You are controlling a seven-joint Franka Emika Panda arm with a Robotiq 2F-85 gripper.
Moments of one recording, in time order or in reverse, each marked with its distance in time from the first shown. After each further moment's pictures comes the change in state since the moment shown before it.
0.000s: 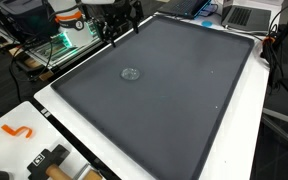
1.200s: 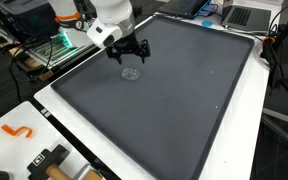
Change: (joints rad) arm 0.015 0.209 0.004 -0.043 0.122 0.240 0.569
